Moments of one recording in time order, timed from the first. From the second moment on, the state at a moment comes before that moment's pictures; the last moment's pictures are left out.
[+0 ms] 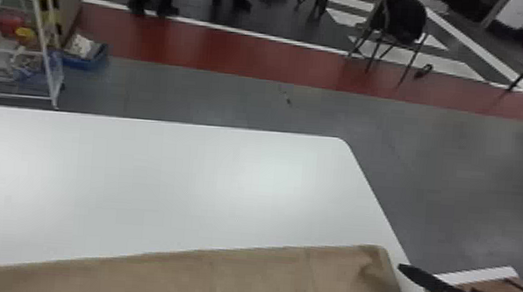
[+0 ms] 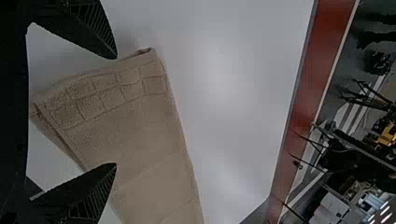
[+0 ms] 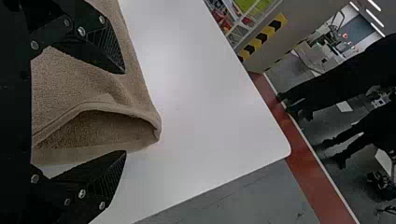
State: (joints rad) left arm 0.38 0.13 0.48 -2.34 -0.41 1.21 -1.53; right arm 0.41 -0.37 -0.89 -1.84 -0.45 1.07 0.94
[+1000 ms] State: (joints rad) left arm 0.37 0.14 0.48 -2.32 -0.40 1.18 -1.53; right arm 0.39 -0.40 -0.87 -1.87 -0.38 1.17 0.96
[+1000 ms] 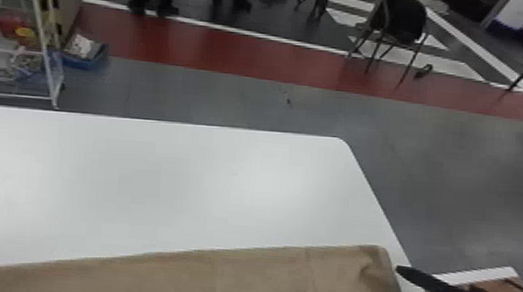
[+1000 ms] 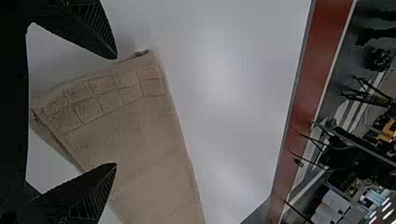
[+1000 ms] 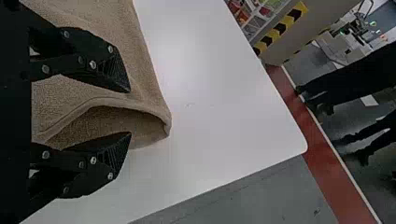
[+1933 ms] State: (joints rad) left arm 0.35 0.14 0.48 -2.28 -0.40 1.16 -1.54; right arm 0.28 -0.38 -0.76 -1.91 -0.37 1.37 0.93
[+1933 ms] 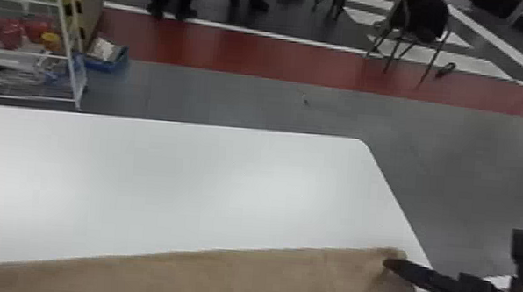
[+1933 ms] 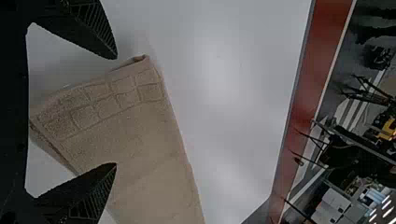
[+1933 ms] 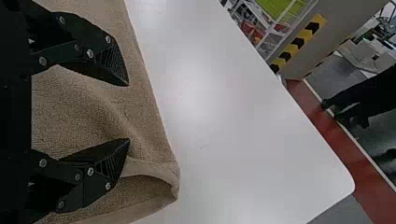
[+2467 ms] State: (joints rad) left arm 0.35 0.14 0.49 -2.26 -0.39 1.13 -1.53; right arm 0.30 -0.41 -0.78 -1.88 -0.31 1.34 0.94
